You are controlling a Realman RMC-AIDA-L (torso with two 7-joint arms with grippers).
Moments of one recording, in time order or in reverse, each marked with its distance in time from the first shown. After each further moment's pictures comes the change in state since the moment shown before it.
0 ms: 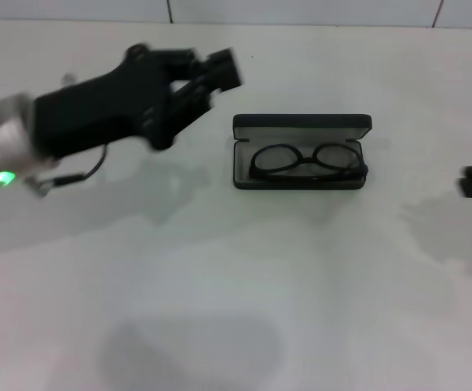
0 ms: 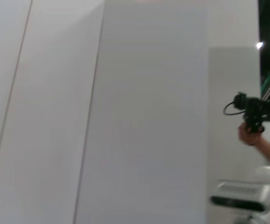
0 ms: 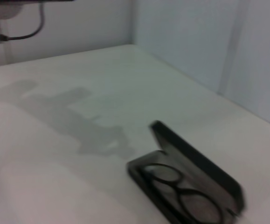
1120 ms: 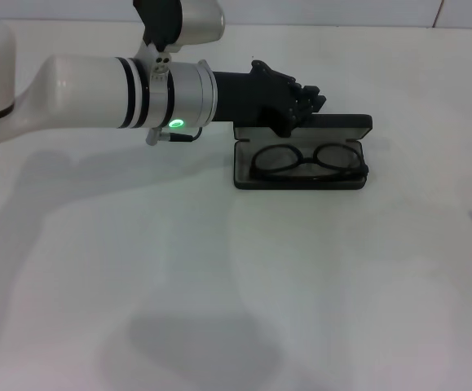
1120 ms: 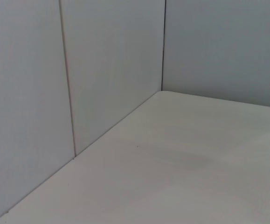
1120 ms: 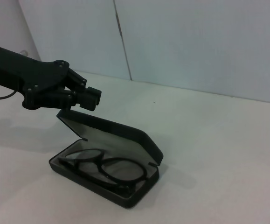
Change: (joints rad) left arm -0.286 -0.144 0.006 0.085 0.564 -0.804 -0.288; right arm 0.004 0.001 0.195 0.441 0.097 0.119 -0.146
